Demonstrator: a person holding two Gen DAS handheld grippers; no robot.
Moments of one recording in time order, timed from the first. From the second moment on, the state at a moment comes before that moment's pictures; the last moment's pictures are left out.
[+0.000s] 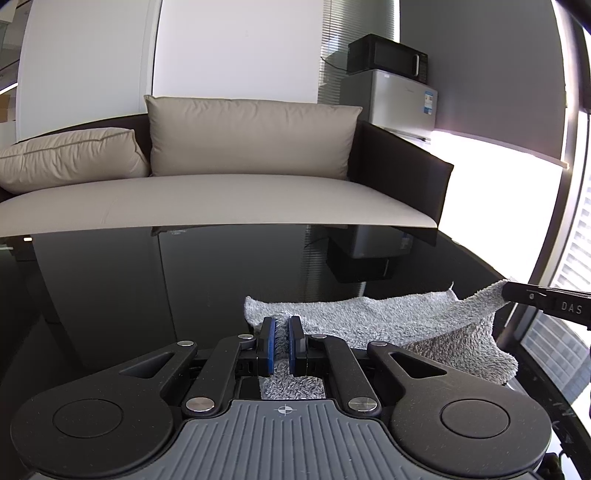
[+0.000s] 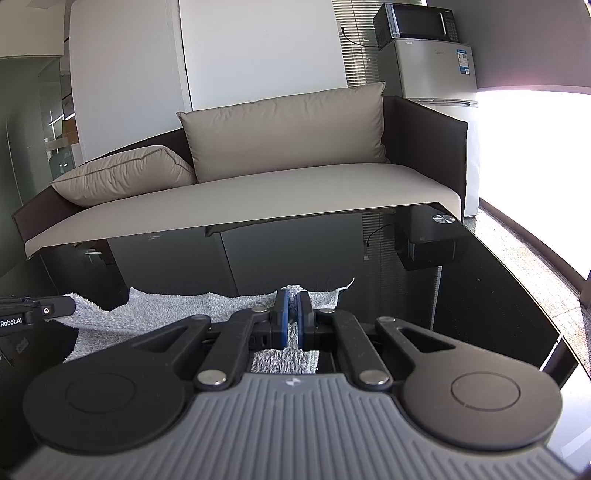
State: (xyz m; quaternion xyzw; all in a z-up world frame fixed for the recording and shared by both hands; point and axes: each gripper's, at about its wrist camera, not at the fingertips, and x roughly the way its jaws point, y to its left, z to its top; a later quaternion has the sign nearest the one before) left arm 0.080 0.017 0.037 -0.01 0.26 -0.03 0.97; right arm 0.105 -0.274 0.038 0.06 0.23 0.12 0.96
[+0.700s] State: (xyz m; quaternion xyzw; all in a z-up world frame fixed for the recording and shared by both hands) left arm 0.112 0.019 0.031 -0.01 0.27 -0.02 0.96; right arm 0.138 -0.267 0.031 0.06 0.23 0.11 0.96
